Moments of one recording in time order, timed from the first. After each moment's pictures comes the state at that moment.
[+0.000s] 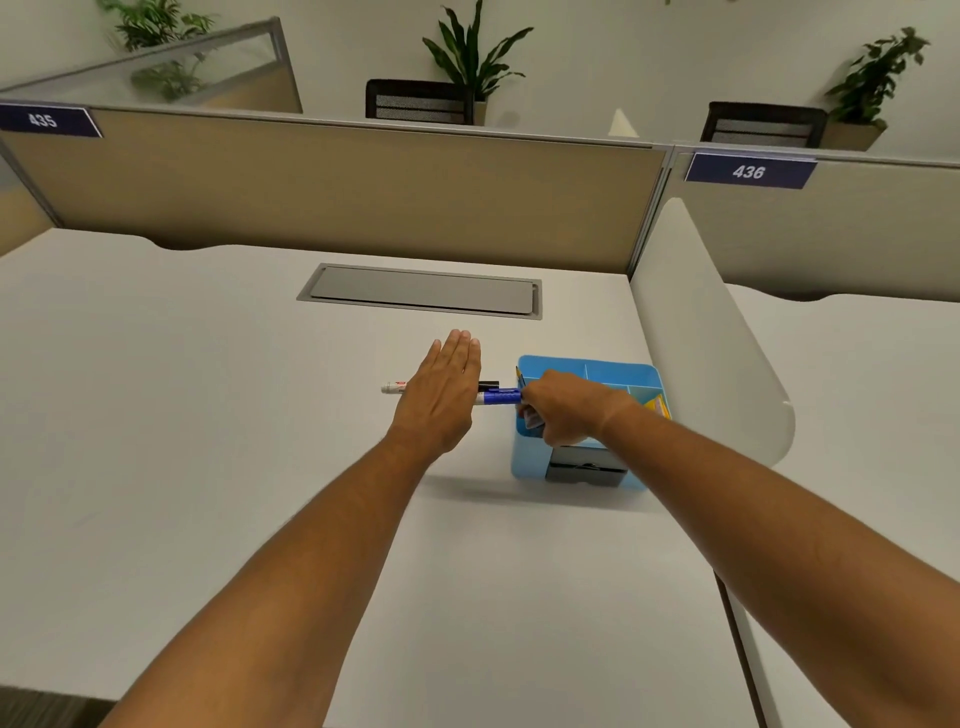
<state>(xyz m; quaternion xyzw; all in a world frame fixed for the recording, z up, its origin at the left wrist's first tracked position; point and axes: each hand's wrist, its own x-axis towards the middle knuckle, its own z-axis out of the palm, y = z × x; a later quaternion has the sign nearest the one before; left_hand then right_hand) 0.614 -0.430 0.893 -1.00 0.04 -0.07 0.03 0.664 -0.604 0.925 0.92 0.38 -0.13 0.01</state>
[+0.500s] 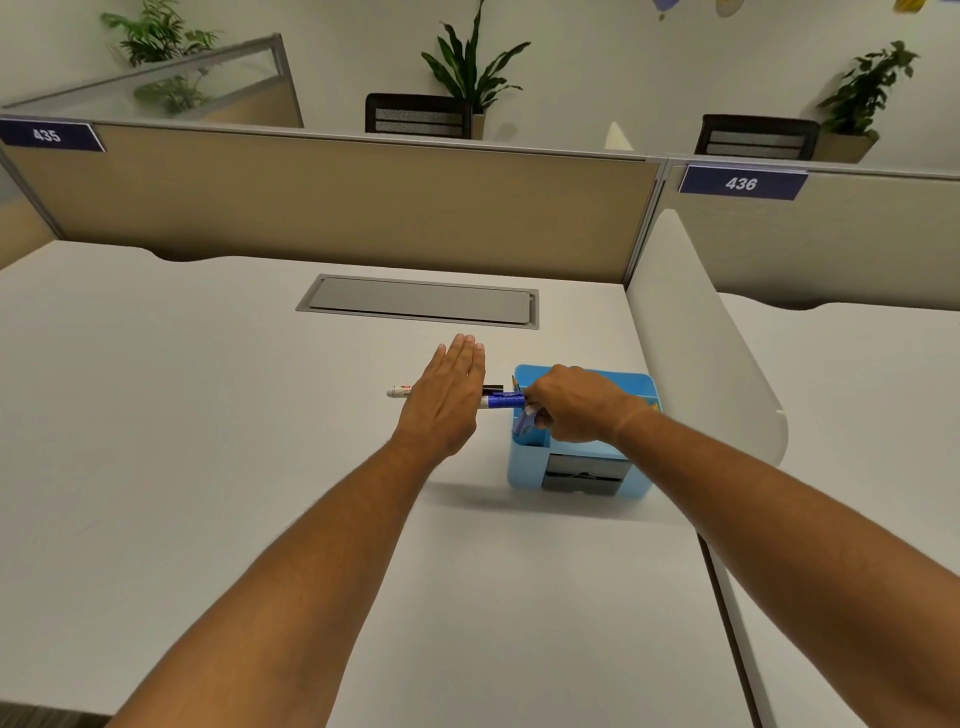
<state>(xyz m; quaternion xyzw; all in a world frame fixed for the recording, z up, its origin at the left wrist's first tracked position) 0.622 -0.436 0.898 -1.00 0.04 -0.06 0.02 0.665 -0.616 0.942 0.92 0.39 -0.06 0.04</state>
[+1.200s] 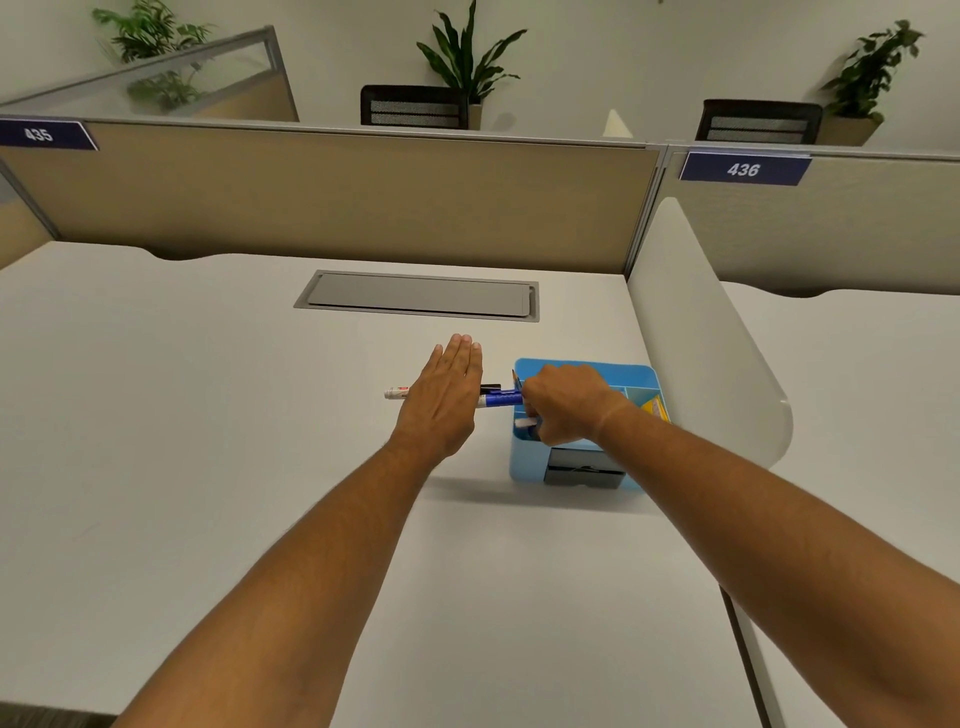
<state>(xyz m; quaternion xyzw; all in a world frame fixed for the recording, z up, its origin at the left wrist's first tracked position) 0.621 -0.435 0.890 -1.00 0.04 -0.06 0.03 0.656 -0.605 0.939 0.92 0.38 -0.04 0.12</state>
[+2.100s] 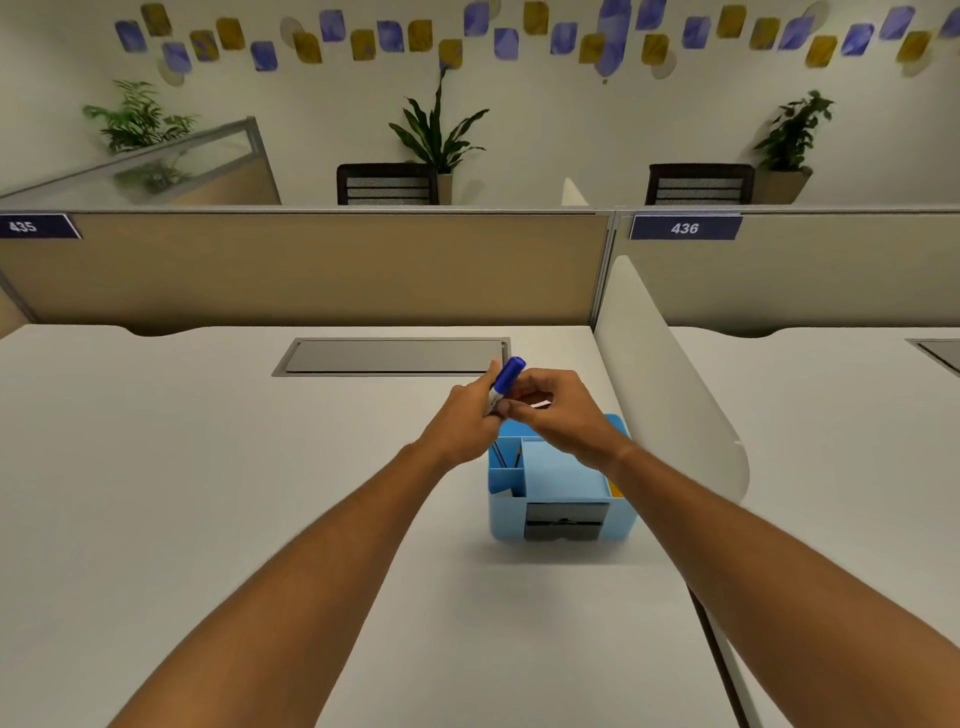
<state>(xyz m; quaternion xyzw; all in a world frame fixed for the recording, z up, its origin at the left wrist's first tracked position) 0.649 -0.479 0.952 -0.91 0.05 -0.04 -0.41 0.670 -0.627 0.961 0.80 0.23 -0.04 -0.55</state>
